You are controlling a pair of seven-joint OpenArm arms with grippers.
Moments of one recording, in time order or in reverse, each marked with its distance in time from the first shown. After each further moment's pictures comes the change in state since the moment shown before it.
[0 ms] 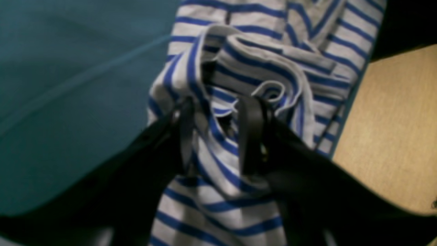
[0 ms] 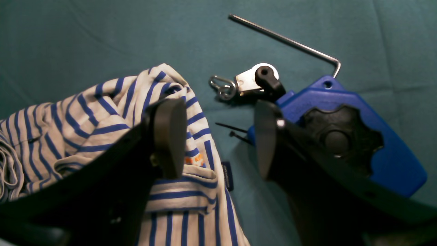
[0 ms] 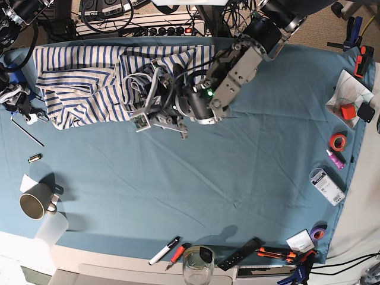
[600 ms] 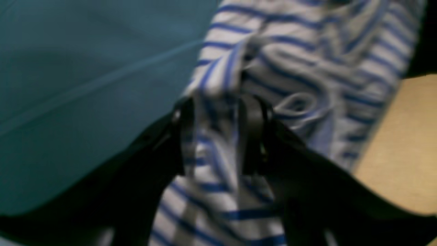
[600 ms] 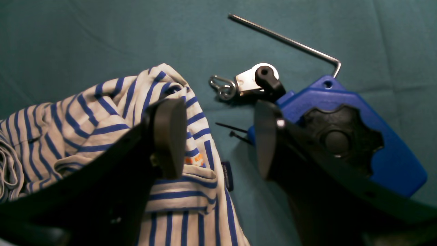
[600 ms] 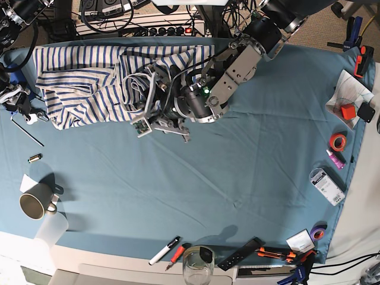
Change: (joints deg) left arm -0.1 -0.3 0.2 0.0 1.5 3.3 -4.1; right arm 0.0 0.0 0.0 0.0 0.0 0.0 0.0
